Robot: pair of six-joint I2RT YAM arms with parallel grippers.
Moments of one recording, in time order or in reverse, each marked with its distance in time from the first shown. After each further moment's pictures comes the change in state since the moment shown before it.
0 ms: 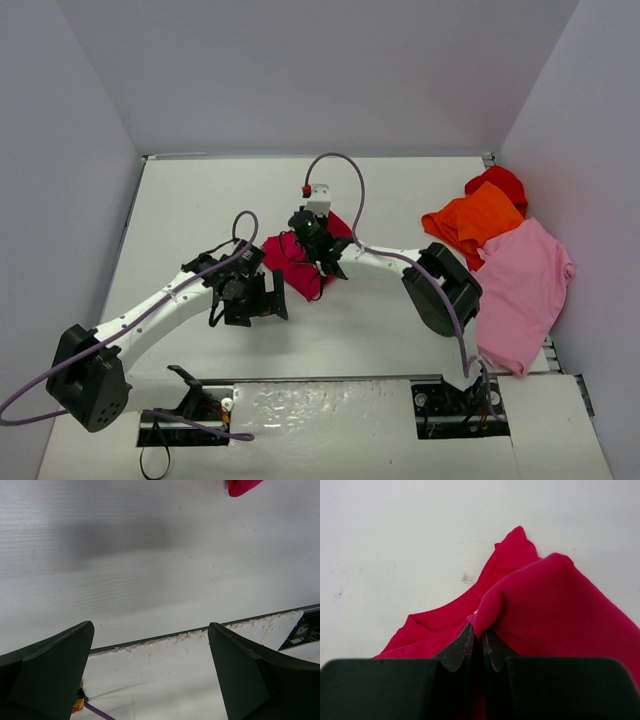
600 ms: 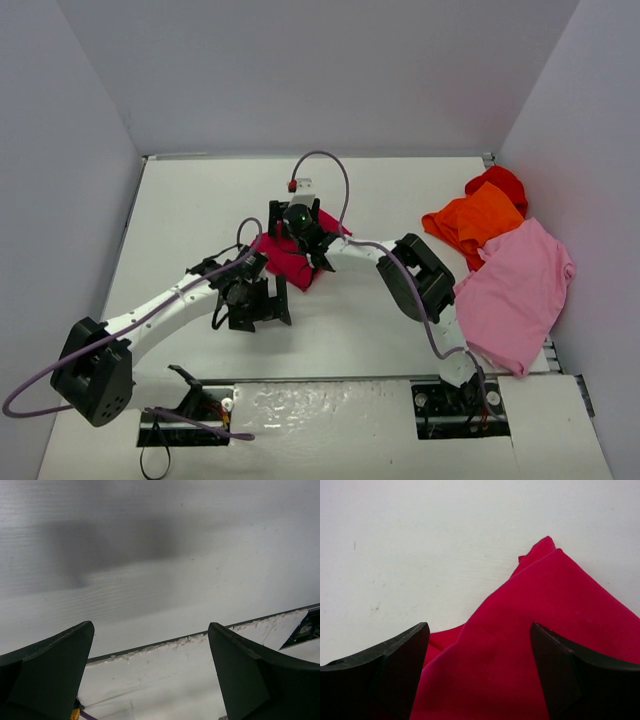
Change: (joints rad) left arm 0.000 0.036 -0.069 0.091 0.048 -0.003; right arm -0.037 0.222 0.167 0.199 -0.203 -0.072
